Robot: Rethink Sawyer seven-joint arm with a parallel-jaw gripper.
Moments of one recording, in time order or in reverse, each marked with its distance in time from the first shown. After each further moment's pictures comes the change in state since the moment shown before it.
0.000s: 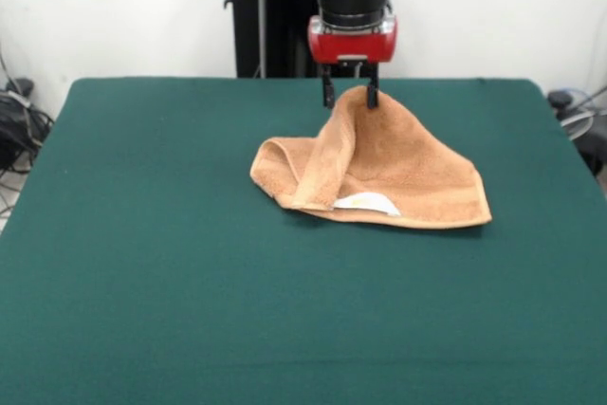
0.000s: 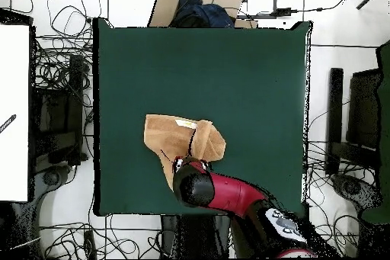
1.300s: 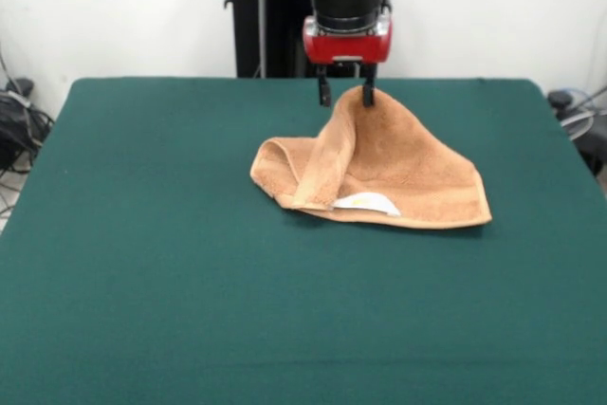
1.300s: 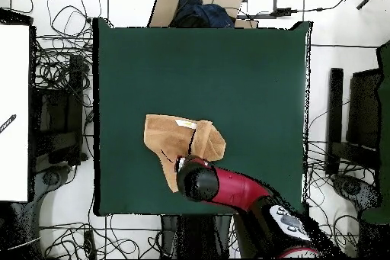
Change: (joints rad) arm -0.013 0.000 0.003 -0.041 0.002 0.114 0.000
